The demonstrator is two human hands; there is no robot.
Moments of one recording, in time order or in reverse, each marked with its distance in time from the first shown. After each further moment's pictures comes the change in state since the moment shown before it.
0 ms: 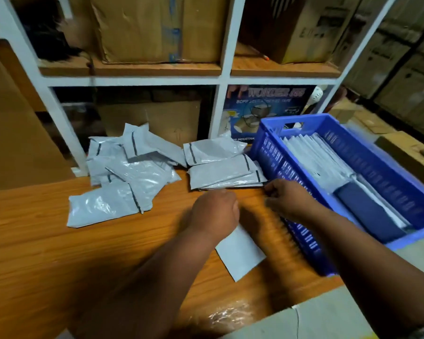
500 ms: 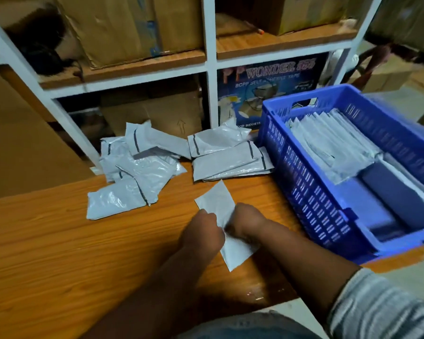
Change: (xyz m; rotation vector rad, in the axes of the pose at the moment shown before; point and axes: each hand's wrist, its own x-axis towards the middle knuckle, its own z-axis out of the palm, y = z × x) left_hand -0.054 0.005 0.045 0.117 -0.352 -0.452; right_hand 0.004 -0.016 0.113 -0.045 -0.367 -0.021
